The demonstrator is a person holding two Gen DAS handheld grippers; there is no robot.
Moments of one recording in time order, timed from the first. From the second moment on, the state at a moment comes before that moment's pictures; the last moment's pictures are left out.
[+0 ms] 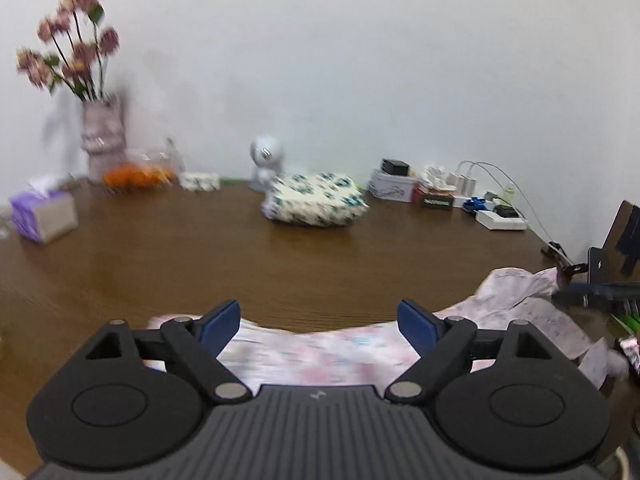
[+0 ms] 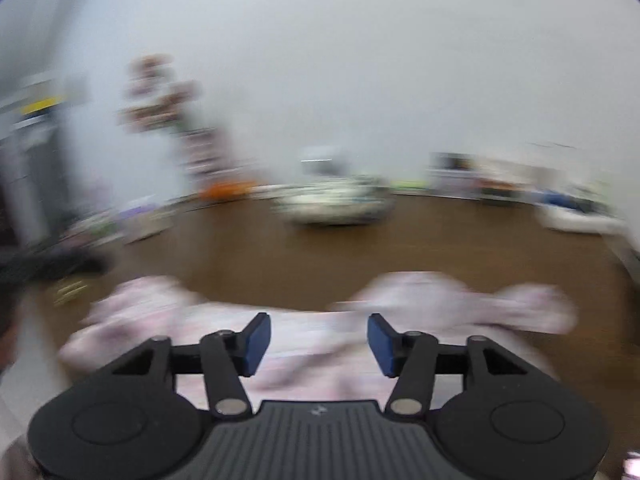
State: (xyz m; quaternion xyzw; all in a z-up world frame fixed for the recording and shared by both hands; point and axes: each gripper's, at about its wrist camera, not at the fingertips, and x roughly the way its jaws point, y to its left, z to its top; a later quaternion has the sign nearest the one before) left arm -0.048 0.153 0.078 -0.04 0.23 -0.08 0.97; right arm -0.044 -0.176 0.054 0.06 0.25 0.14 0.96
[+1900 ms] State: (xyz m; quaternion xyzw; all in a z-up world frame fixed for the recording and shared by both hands) left arm -0.031 0.071 0.047 -0.06 0.30 -0.09 0.95; right arm -0.133 -0.196 0.040 0.11 0.20 0.17 0.96
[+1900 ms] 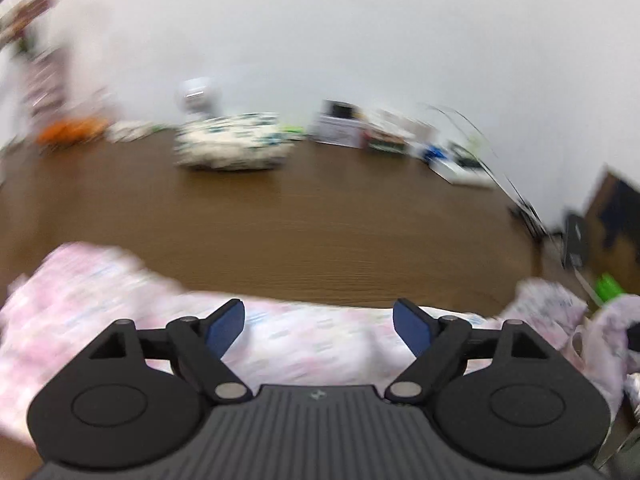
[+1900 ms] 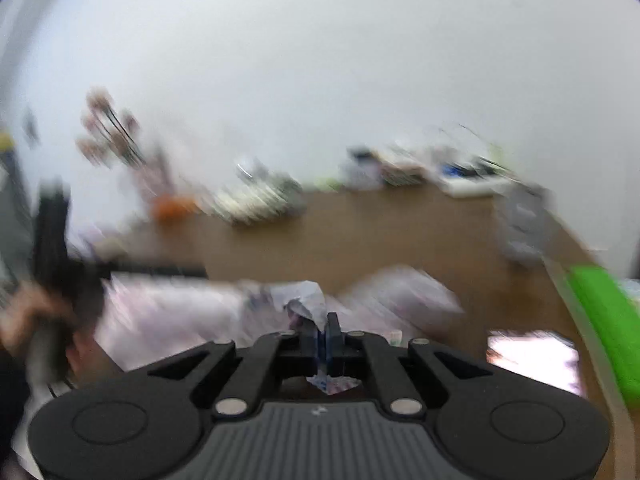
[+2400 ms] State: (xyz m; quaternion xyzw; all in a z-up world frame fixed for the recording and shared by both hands) left arm -0.069 0.128 0.021 -0.10 0.34 -0.09 0.93; right arm -0.059 -0.052 -0.001 0.05 0.30 0.30 0.91
